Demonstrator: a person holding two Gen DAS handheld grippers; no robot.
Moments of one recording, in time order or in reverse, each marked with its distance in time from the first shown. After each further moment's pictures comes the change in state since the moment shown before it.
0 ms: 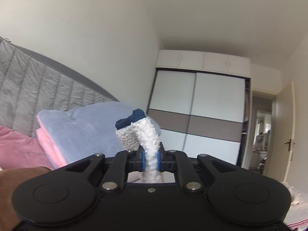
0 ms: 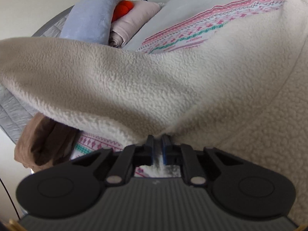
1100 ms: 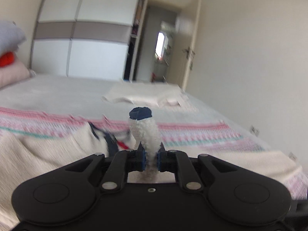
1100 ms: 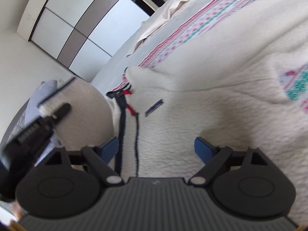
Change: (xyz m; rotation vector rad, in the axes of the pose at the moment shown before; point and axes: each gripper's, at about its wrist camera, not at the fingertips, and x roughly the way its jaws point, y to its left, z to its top) left arm -0.102 -0.391 -0.195 0.096 0.653 -0.597; right arm -0.385 -0.260 -0.045 0.402 -0.395 -0.241
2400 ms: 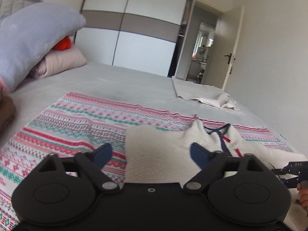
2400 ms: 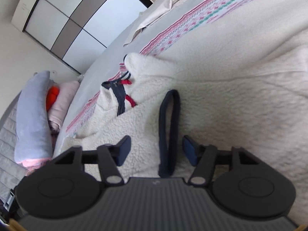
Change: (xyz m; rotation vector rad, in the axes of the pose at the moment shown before) left arm -0.141 0.262 0.000 -0.138 -0.001 0.198; right arm 0.067 0.043 -0.006 -0.082 0.050 -0.075
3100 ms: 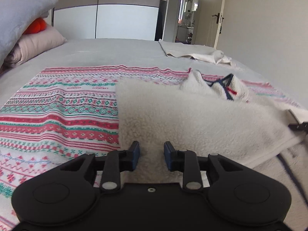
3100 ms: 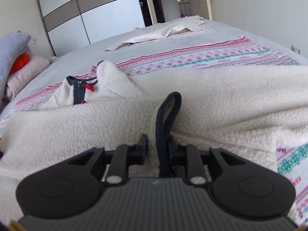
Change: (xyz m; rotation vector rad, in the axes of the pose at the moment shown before) left arm 0.065 -0.013 -0.040 0.131 0.191 -0.044; right arm -0.009 -0.002 0.001 -0.328 -0.134 -0.282
